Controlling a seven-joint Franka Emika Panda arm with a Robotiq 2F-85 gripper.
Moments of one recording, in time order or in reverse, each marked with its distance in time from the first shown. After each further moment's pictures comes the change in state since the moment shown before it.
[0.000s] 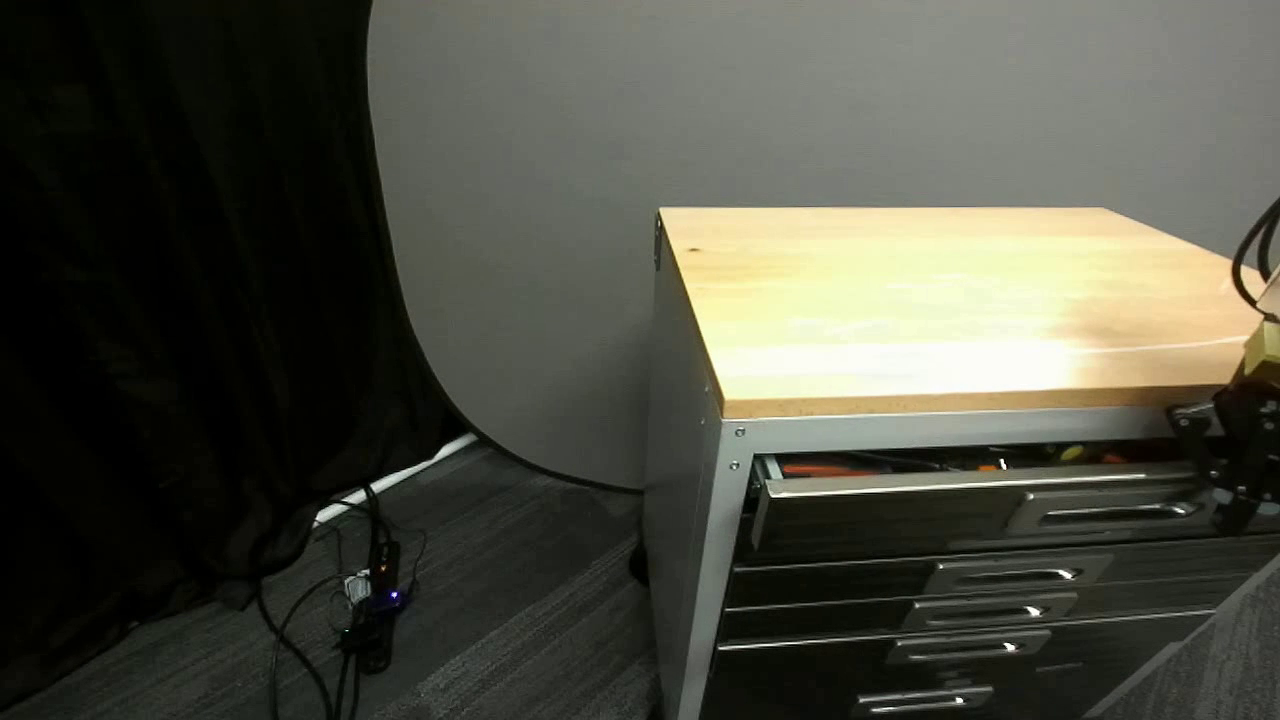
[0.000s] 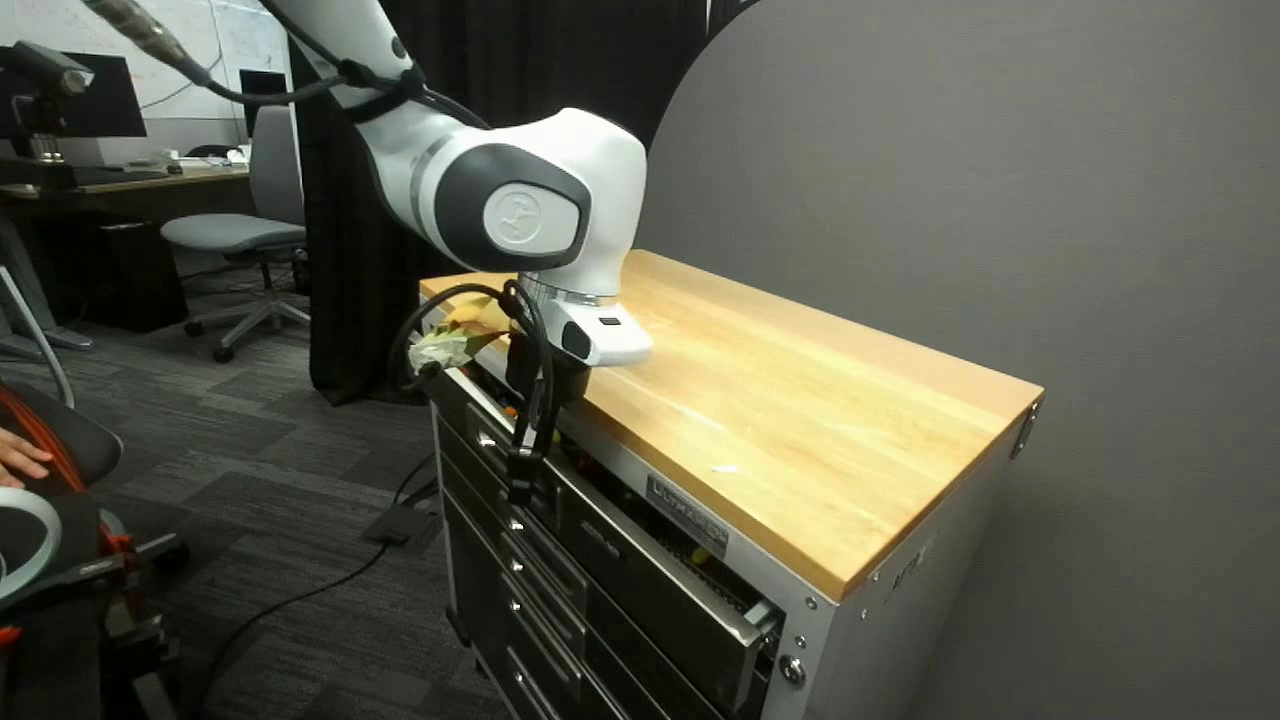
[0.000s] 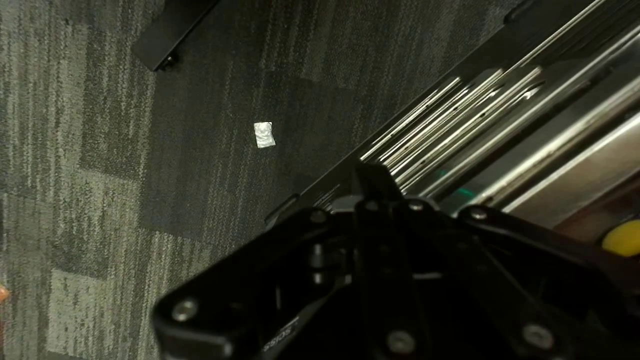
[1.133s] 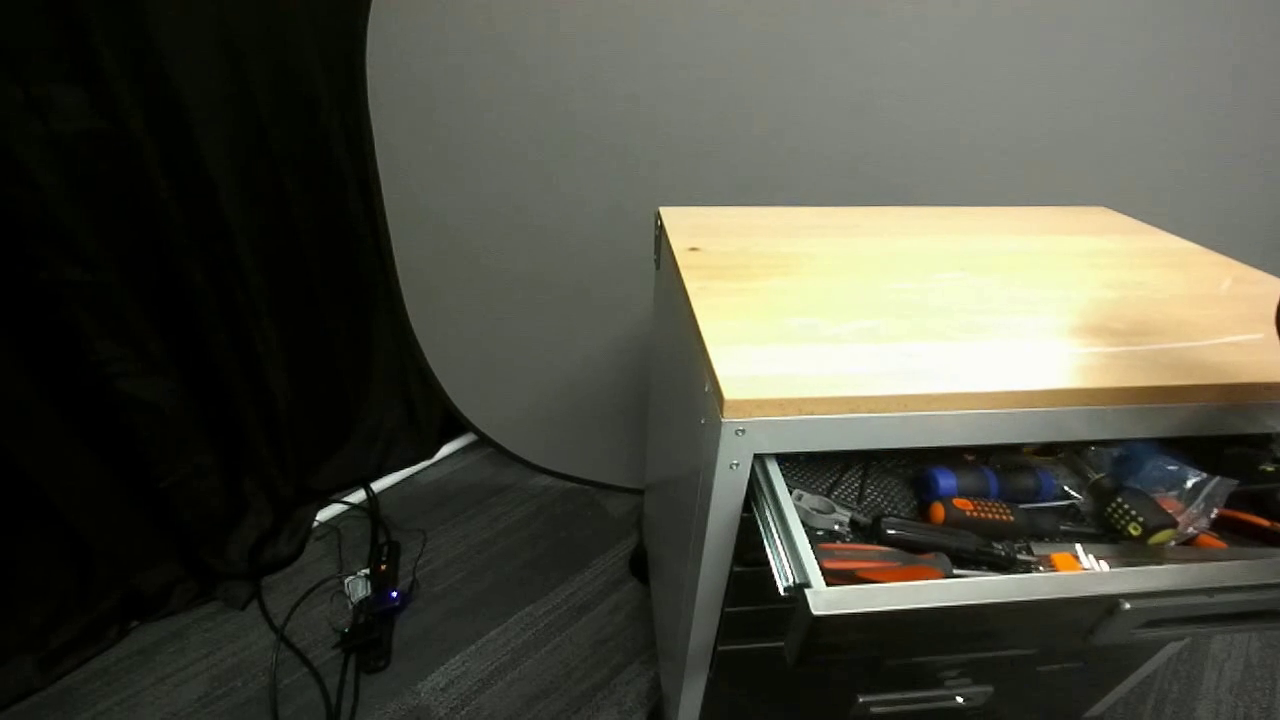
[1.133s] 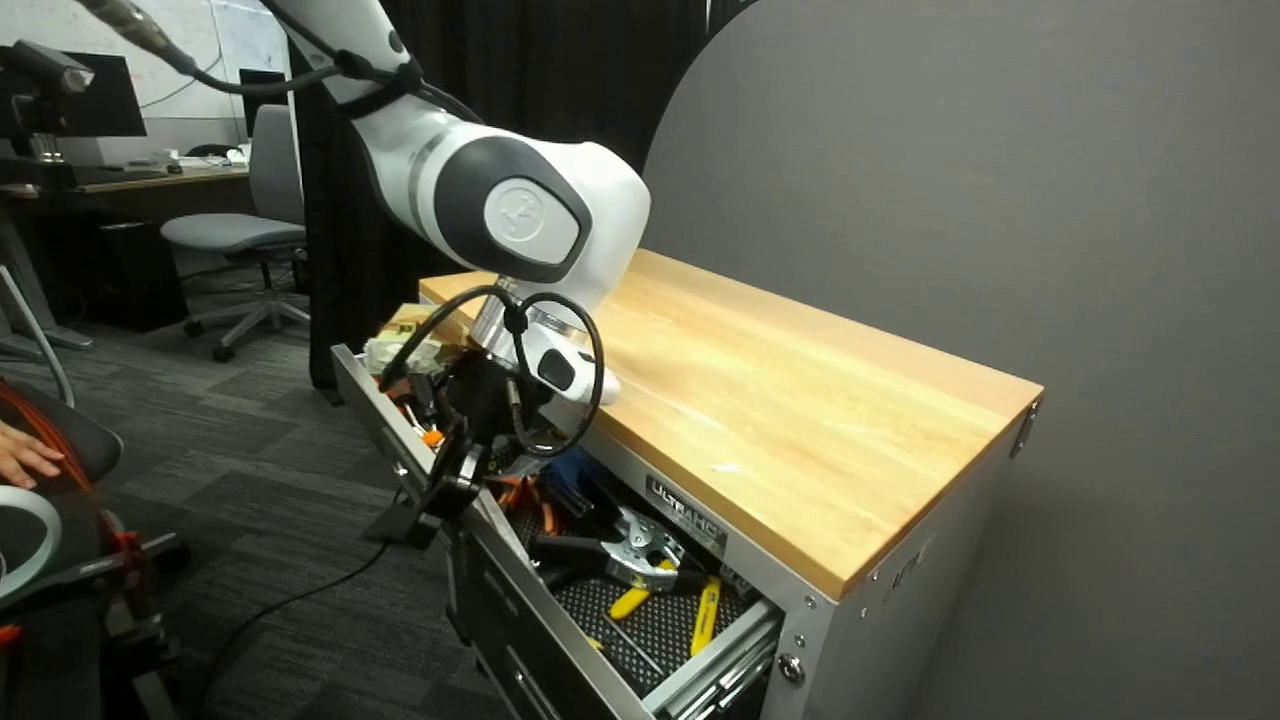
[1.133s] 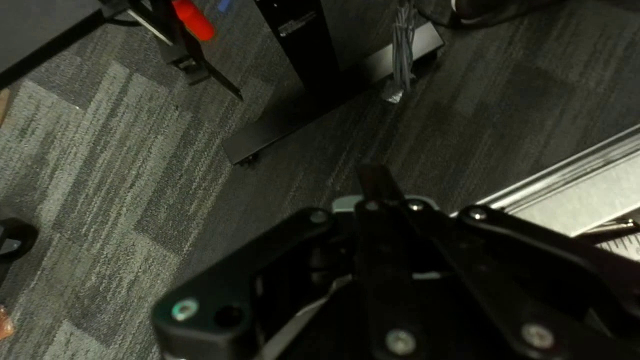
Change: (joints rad) arm -0.031 -0.017 0.012 -0.017 -0.028 -0.333 -0.221
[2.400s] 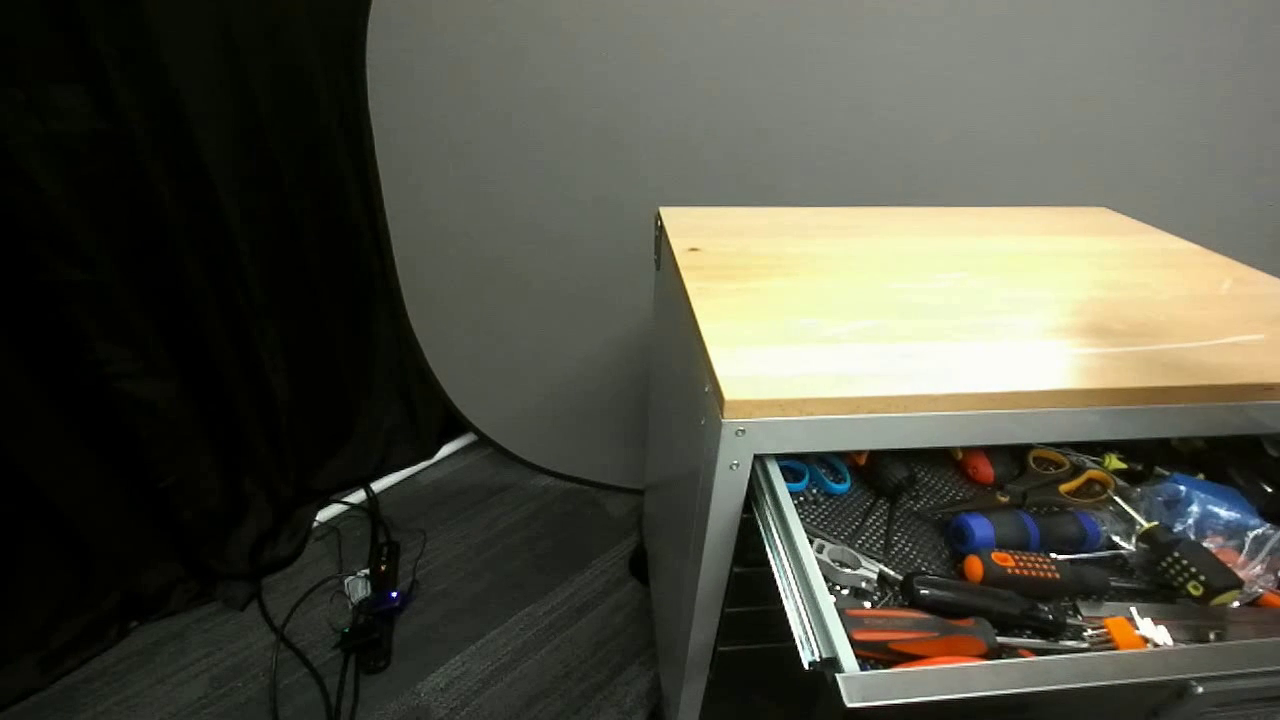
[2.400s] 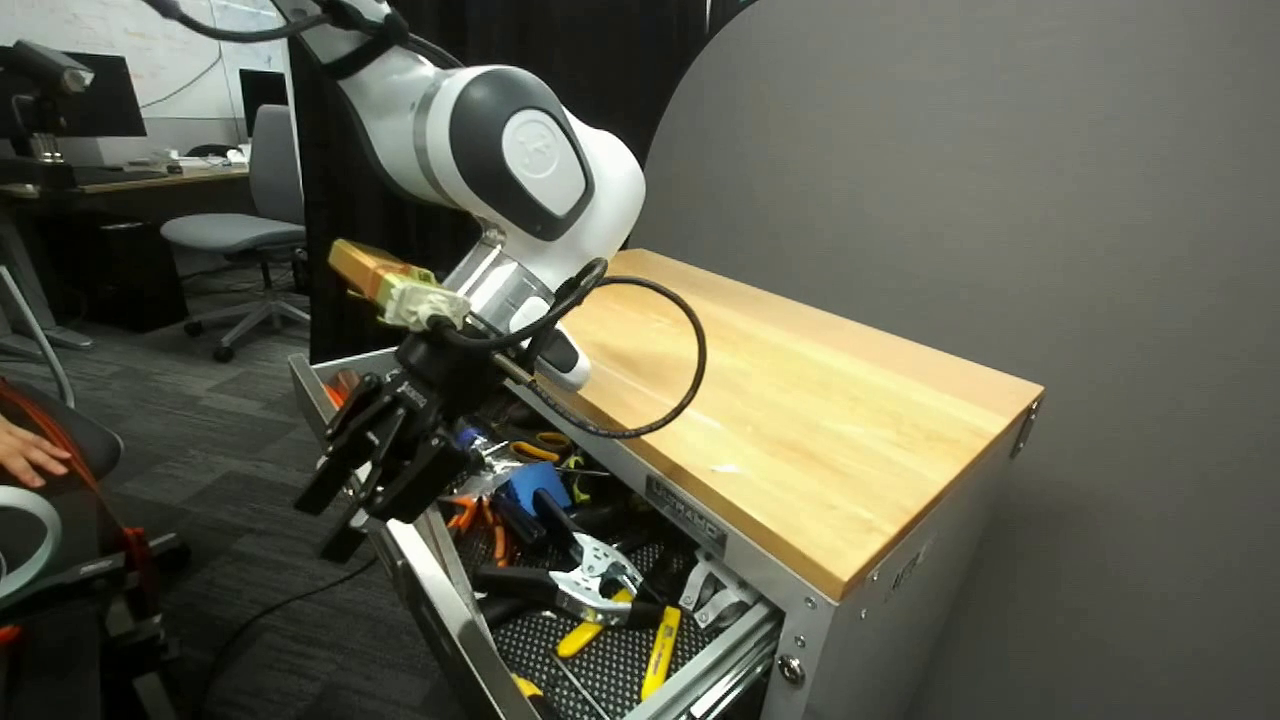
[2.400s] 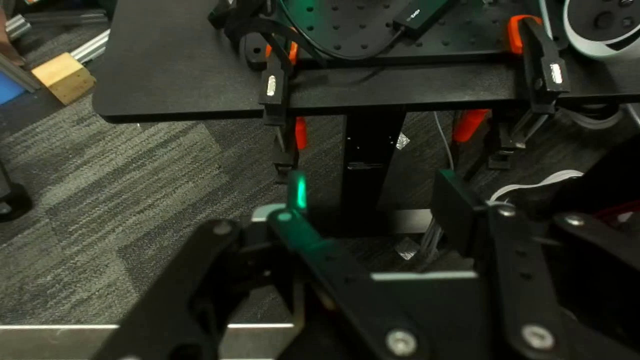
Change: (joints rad) arm -0.006 -0.058 0.010 0.022 -0.130 -0.385 -0.423
